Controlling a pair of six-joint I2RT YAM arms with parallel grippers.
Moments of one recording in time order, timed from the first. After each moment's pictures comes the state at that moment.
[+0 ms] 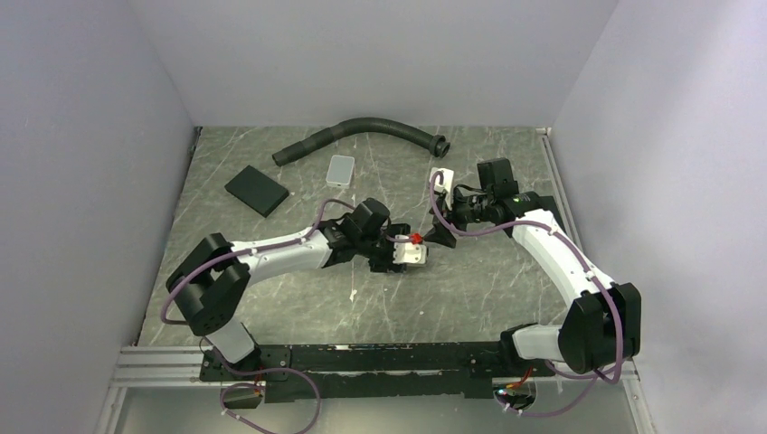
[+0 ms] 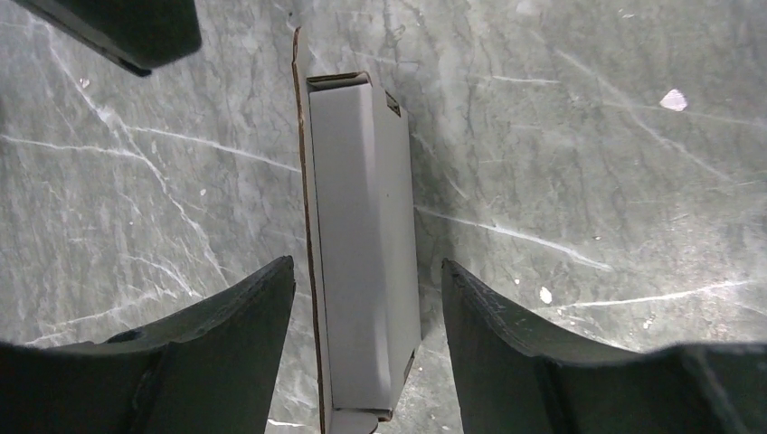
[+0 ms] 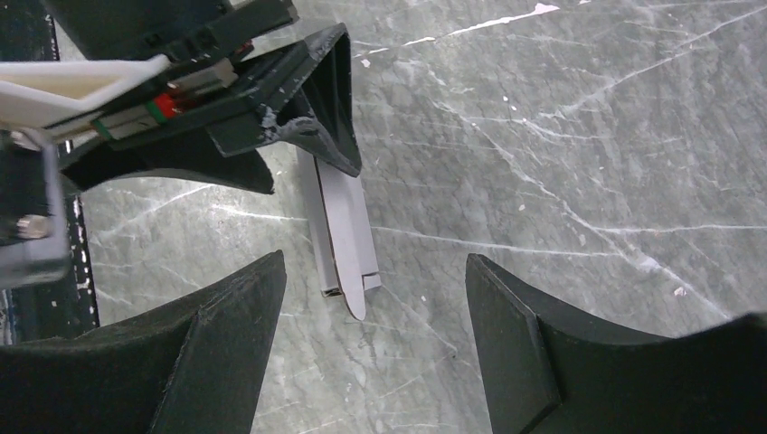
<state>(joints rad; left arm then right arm) -0.89 1.62 1.02 -0.14 0.36 0.79 0.27 1.30 1.02 -0.58 -0.83 -0.73</state>
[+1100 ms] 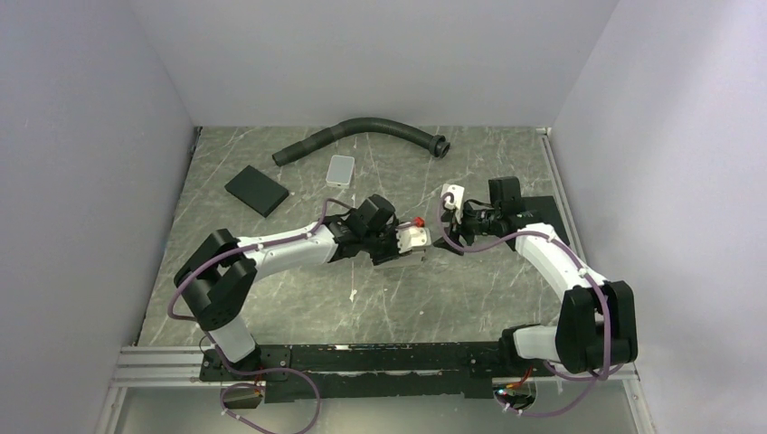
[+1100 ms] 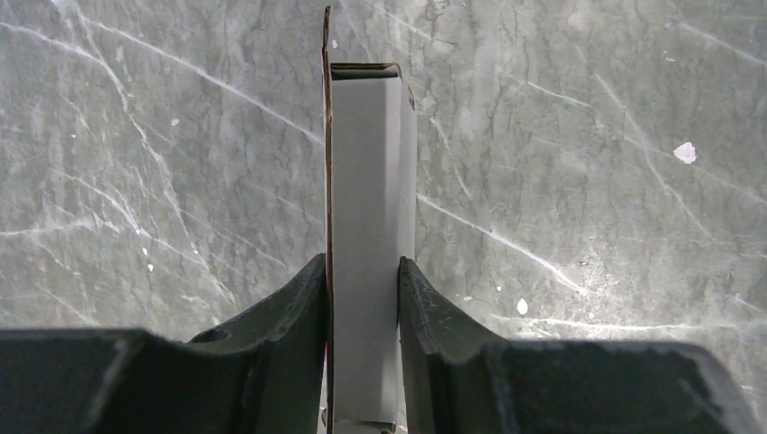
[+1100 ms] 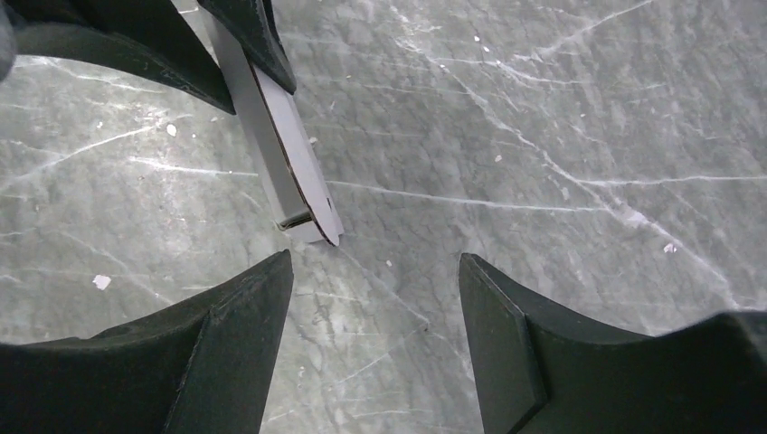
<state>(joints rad) -0.89 1.68 1.09 -0.21 0.26 0.54 0.17 1.29 0.82 -0.40 -0.86 -0.85</state>
